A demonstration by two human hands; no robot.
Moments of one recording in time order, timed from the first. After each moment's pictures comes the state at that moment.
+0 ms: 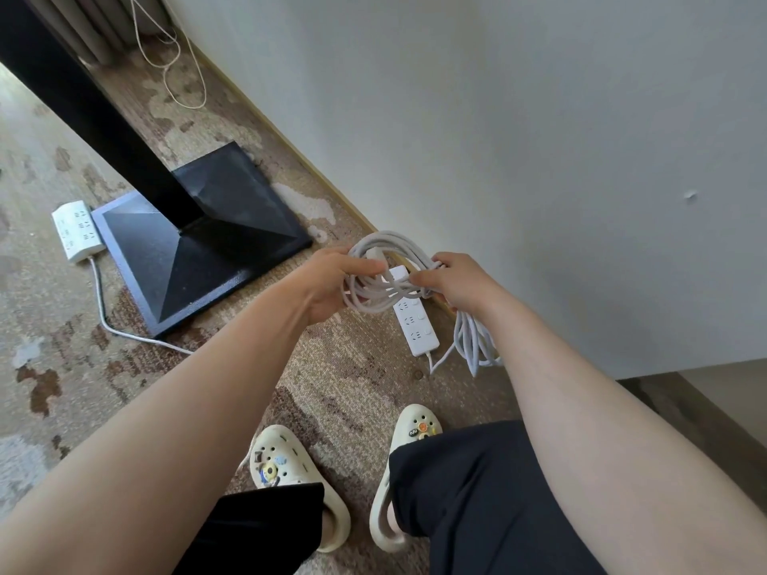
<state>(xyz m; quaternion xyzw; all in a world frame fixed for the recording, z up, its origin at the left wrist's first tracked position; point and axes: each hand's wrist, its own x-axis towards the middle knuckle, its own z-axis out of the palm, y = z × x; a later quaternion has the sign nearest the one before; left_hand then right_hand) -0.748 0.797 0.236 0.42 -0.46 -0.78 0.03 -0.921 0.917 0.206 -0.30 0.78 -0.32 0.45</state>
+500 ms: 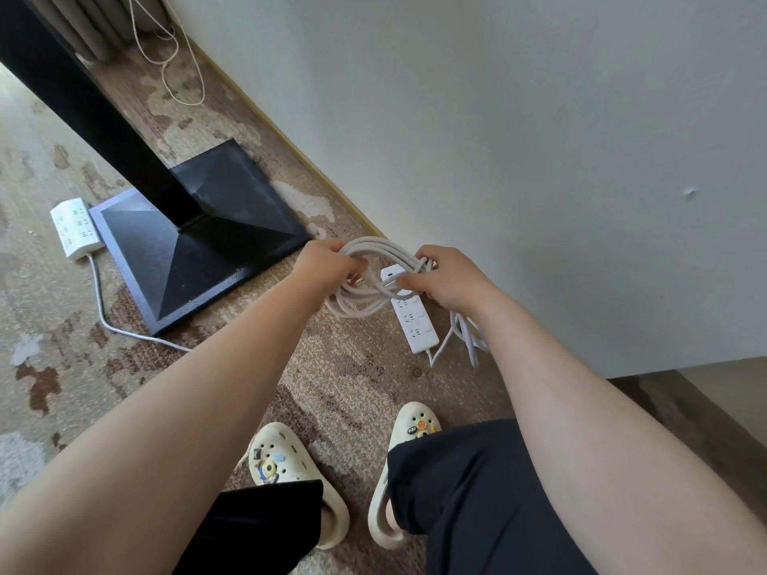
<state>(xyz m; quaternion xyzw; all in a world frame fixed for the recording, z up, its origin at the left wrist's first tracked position) -0.754 0.791 0.225 0.54 -0.63 -0.56 0.04 -0.914 0.913 0.209 -0.38 0.77 -0.29 0.42</state>
